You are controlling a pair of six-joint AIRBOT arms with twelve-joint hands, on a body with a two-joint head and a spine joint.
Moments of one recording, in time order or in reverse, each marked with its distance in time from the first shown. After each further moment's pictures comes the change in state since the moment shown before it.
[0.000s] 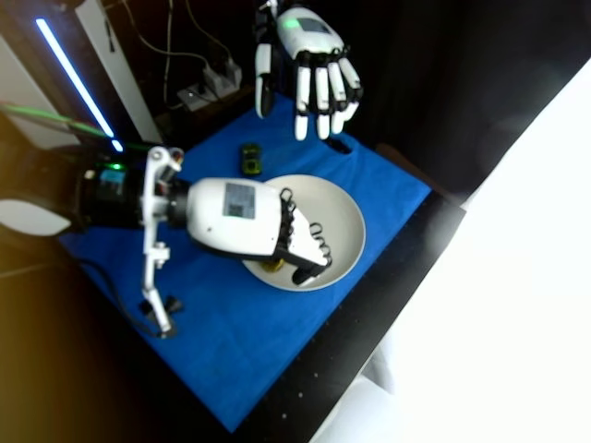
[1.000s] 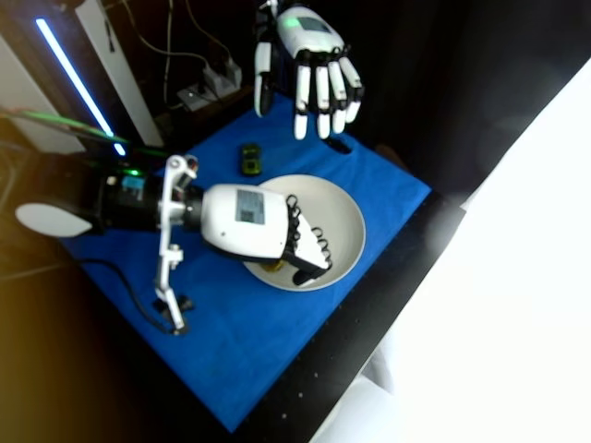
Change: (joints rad) left arm 0.000 0.000 0.000 -0.001 -0.008 -0.008; right arm -0.032 -0.044 0.043 0.015 -0.021 -0.002
